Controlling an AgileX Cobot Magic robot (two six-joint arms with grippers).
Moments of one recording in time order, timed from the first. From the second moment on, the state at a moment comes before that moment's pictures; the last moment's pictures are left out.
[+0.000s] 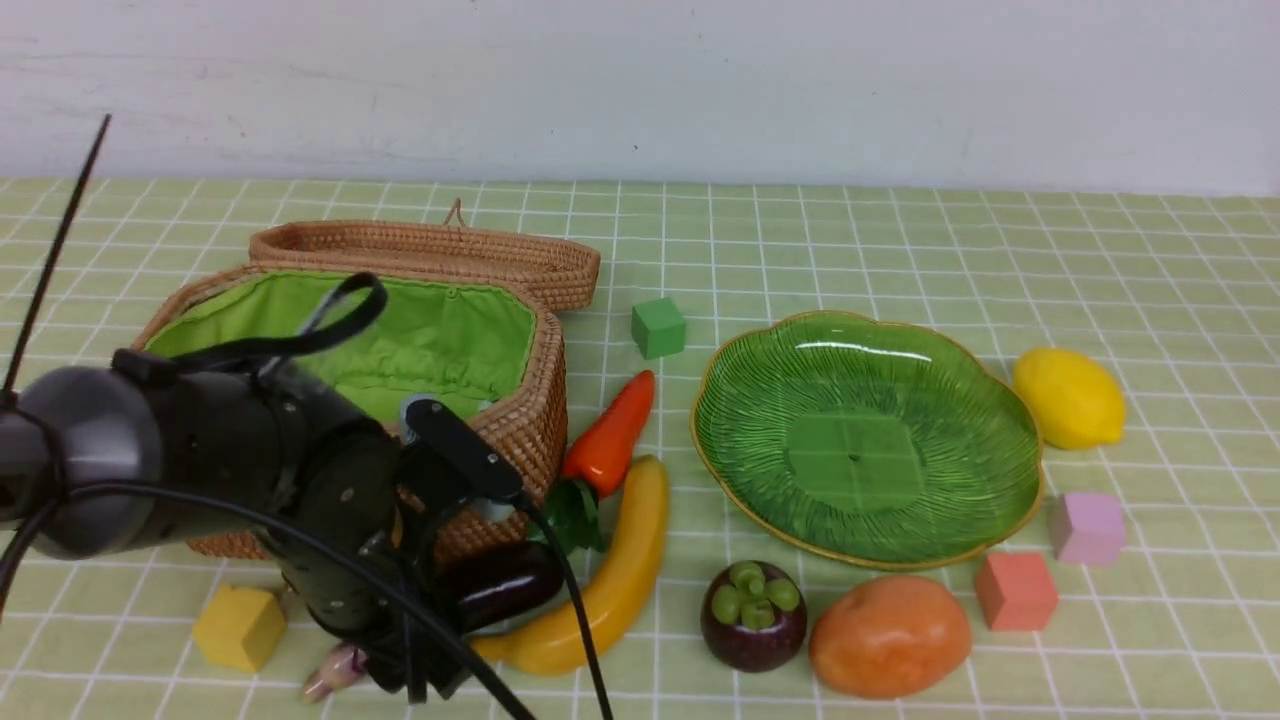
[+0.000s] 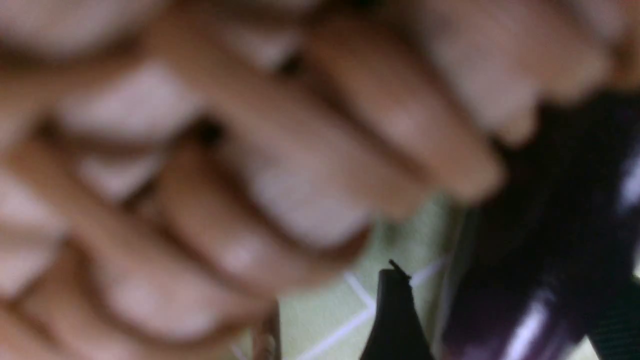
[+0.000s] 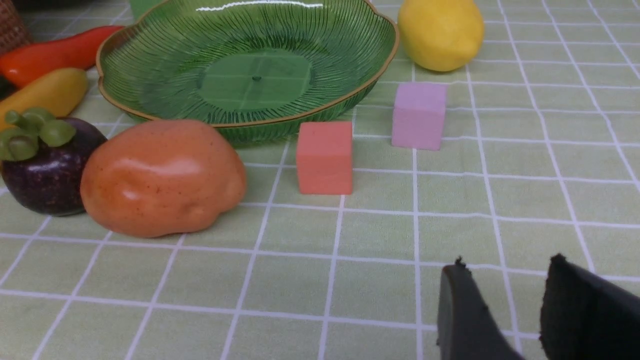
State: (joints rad) right arm 0.07 -0.01 0.01 0.12 0.41 -0.01; left arm -0.47 1.71 -0.92 0.23 0.56 0.09
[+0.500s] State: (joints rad) right arm 0.07 -0.01 0.01 0.12 0.41 -0.01; left arm -0.47 1.74 -0.93 0.27 0.54 0.08
